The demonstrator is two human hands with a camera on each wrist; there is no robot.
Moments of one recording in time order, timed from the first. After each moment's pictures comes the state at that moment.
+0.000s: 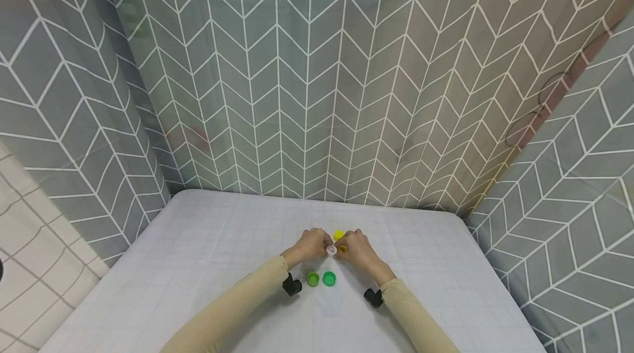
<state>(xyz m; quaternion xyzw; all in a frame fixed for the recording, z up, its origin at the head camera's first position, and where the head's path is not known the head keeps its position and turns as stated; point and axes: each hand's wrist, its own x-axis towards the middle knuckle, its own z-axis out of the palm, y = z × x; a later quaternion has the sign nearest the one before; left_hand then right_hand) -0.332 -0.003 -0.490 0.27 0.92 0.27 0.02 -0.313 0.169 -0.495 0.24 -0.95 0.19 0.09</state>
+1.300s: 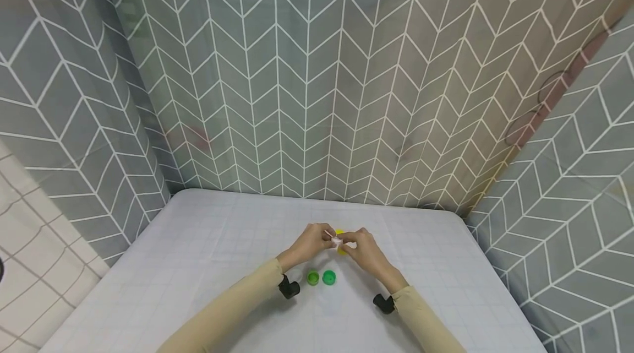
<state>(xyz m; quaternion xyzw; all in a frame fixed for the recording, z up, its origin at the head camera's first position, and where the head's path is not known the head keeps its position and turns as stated) -0.323 -0.005 -0.481 0.27 0.86 0.43 0.02 -0.294 0.181 -0.480 0.21 -0.92 0.30 0.11</state>
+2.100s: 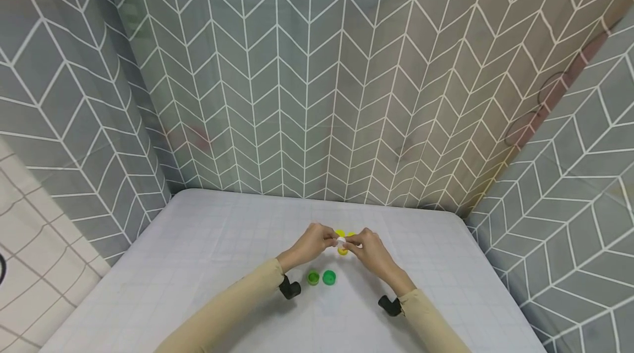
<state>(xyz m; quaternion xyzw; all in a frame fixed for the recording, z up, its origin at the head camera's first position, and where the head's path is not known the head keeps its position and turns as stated) -0.318 -0.003 -0.475 0.32 0.86 0.39 -0.03 -0.283 0.189 -0.469 0.20 -0.93 0.28 0.14</state>
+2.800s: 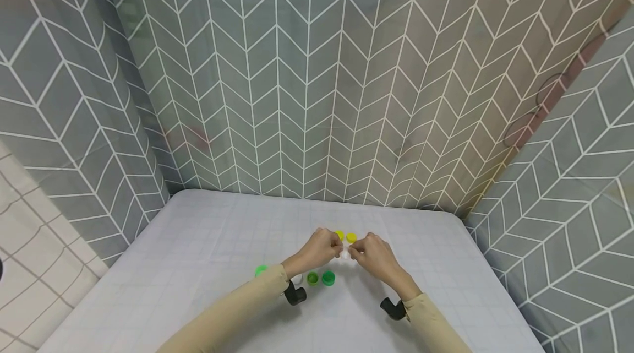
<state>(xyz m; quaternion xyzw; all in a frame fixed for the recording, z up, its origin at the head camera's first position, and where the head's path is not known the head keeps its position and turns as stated) -0.299 0.013 -0.468 0.32 0.86 0.39 -0.02 -0.262 0.193 -0.452 0.20 -0.95 0.20 0.13</state>
